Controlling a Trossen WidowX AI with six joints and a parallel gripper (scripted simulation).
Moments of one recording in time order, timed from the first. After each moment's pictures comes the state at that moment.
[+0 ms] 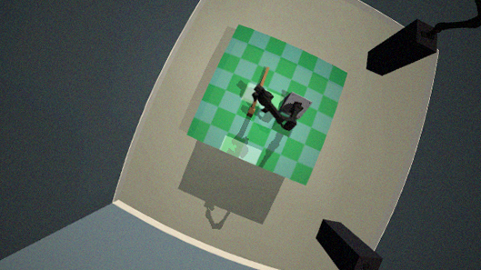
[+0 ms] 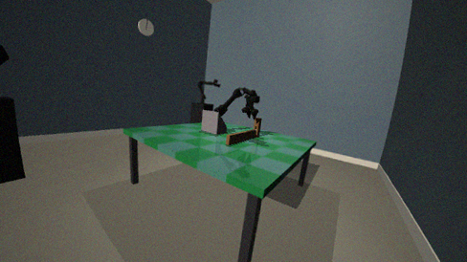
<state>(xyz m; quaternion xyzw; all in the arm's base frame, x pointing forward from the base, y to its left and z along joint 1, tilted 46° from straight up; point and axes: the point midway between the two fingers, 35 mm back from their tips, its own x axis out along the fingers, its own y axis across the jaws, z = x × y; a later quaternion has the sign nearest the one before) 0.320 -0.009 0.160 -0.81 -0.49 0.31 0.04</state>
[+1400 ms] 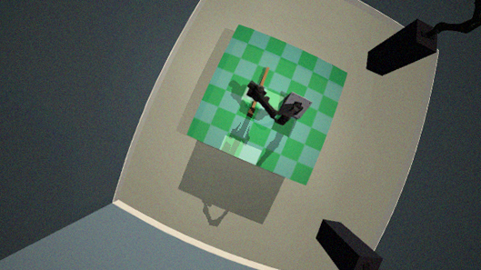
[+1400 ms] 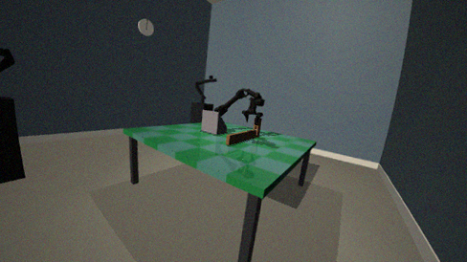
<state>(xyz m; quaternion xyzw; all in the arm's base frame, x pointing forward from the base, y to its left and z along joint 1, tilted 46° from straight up) 0.353 -0.033 0.110 -0.74 -0.57 0.28 -0.23</state>
